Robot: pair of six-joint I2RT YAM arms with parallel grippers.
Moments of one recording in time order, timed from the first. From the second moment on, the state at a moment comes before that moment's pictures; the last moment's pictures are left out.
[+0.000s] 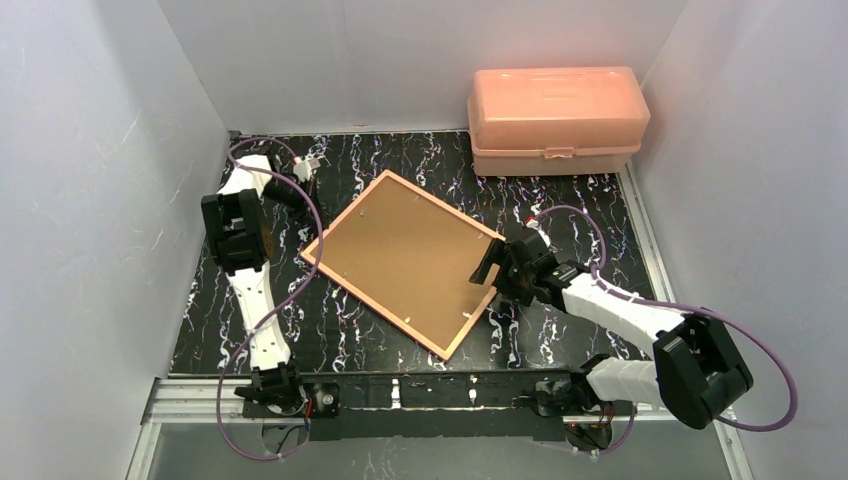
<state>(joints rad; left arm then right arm) 0.15 2.37 1.95 -1.15 0.68 0.30 0.62 1.21 0.61 -0.29 0.03 0.95</state>
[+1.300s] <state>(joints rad) 0.07 1.96 1.36 -1.15 0.76 0.38 0.51 1.50 1.09 -0.27 -0.06 0.66</state>
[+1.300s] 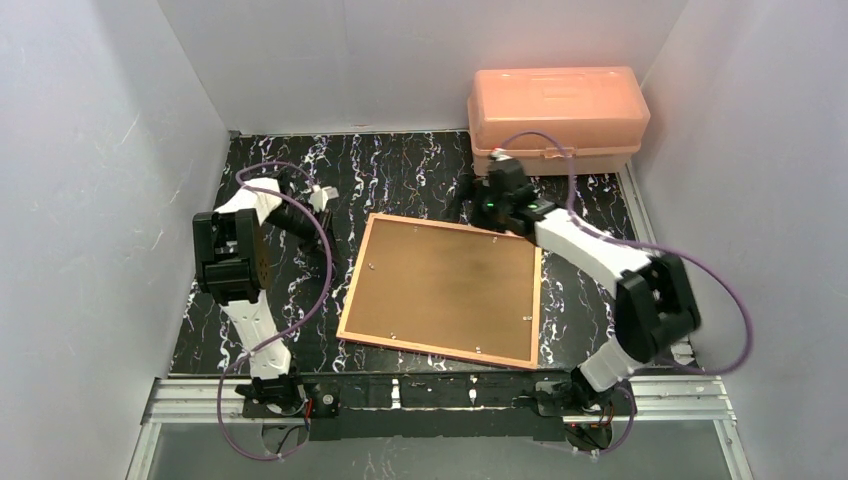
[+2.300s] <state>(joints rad) 0.05 2.11 1.36 -1.04 0.86 0.24 0.84 2.07 1.42 0.05 -0.37 0.80</state>
